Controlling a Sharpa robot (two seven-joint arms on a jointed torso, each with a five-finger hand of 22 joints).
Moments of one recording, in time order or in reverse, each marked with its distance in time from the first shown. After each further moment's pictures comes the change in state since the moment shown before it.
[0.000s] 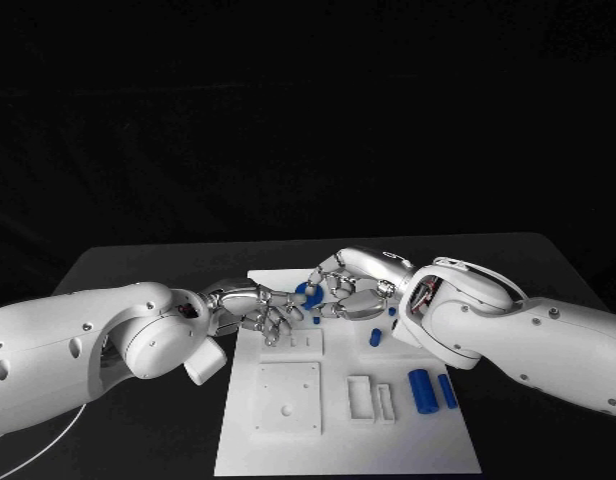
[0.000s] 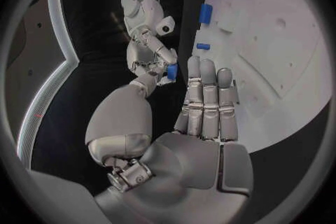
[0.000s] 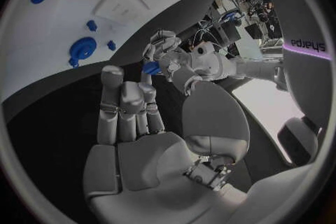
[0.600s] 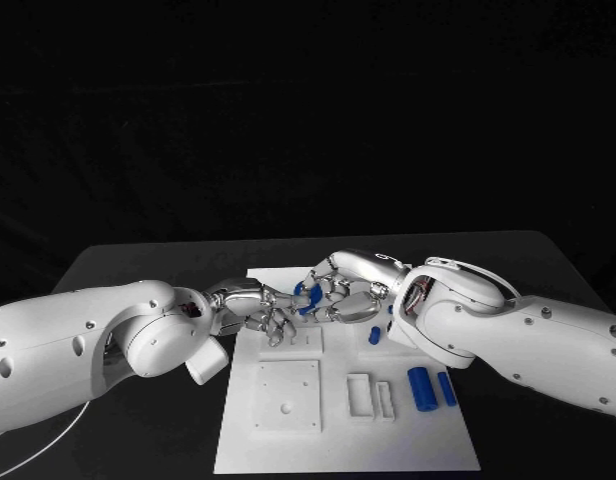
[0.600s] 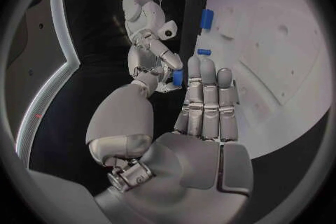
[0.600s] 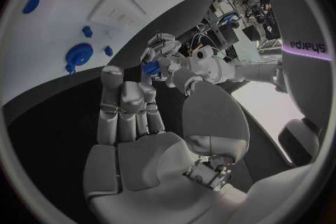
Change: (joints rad) left arm 0.000 0.008 0.000 0.001 0.001 0.027 0.002; left_hand 0.021 0.035 -0.011 -0.011 0.000 0.012 -0.001 0.000 0.000 -0.007 0.000 0.000 0.009 -0.002 0.002 0.000 -0.011 -0.003 -0.007 0.000 0.000 0.001; right arm -0.003 0.019 0.000 -0.004 -0.014 0.034 -0.005; right_hand -0.008 0.008 -0.020 -0.011 0.039 0.000 0.000 0.000 0.002 0.000 0.000 0.000 0.001 -0.001 0.002 -0.004 0.001 0.000 -0.002 0.001 0.000 0.000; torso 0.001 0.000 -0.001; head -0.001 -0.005
